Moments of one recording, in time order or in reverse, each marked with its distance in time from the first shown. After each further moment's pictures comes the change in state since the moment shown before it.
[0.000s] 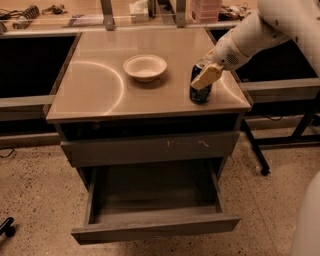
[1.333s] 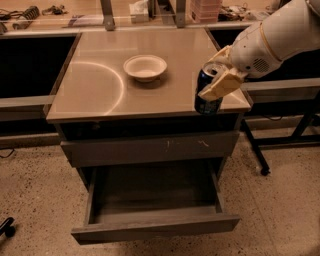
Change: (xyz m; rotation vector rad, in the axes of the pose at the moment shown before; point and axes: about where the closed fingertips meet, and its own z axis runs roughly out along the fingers) arm -0.028 0.110 -0.084 -0.009 -0.067 -0.139
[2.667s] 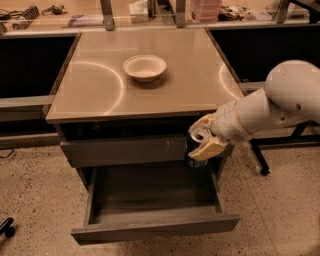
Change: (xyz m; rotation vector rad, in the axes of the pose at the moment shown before) arm 0.085 0.087 0.105 -0.106 -0.010 -0.045
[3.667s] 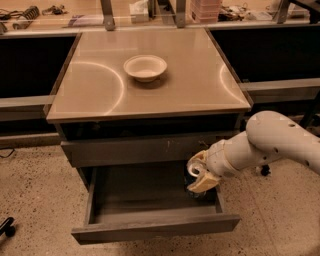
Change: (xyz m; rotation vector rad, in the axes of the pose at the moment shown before) arm 0.069 0.055 0.079 -0.072 0.062 0.024
